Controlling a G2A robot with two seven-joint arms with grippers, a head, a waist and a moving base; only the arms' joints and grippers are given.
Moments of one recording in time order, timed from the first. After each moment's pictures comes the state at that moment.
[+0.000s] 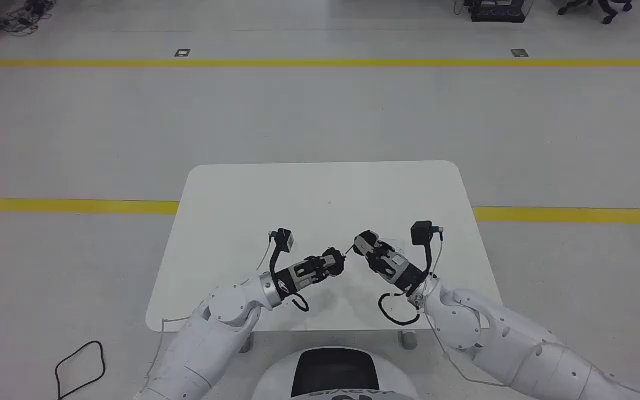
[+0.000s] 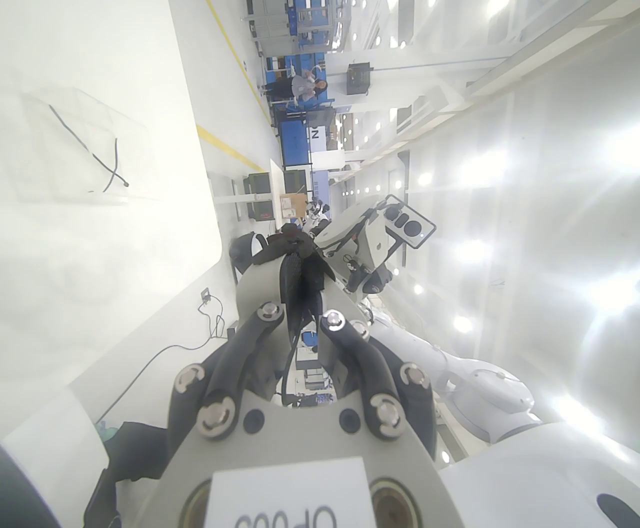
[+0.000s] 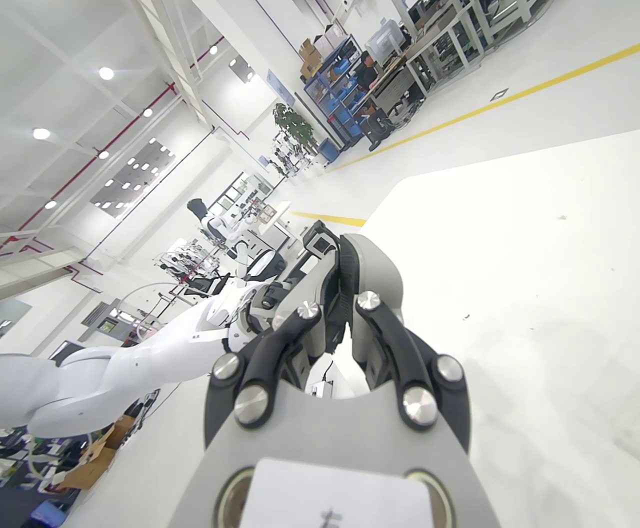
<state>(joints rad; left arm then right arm) 1.50 -1.24 -1.08 -1.42 -0.31 -0.34 -0.72 -1.29 -0.77 0.55 -1.69 -0.21 -0.34 -0.31</state>
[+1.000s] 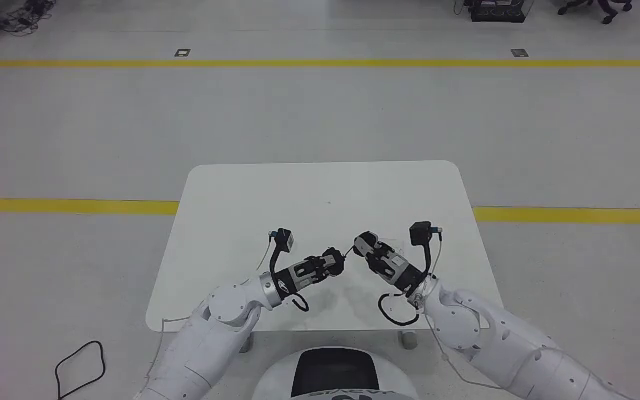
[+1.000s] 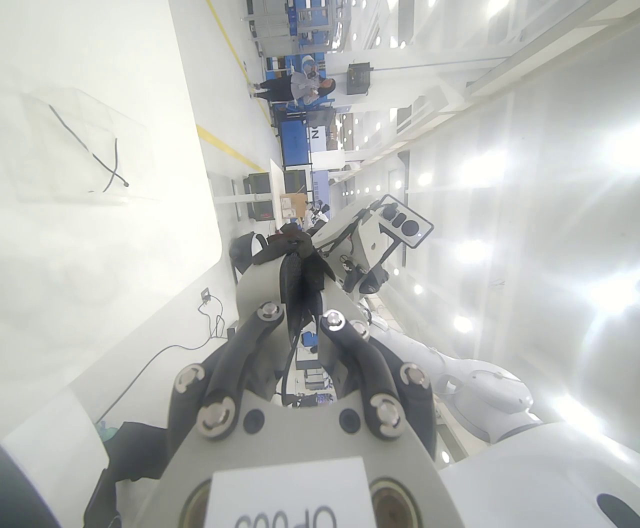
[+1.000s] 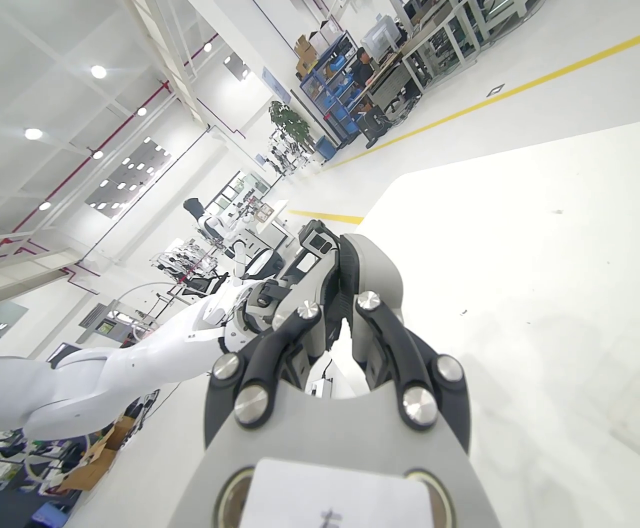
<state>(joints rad) 1.50 -1.24 -1.08 -1.42 -0.31 -0.34 -0.72 -1.36 -0.81 0.65 -1.69 -0.24 -0.34 -0.24</state>
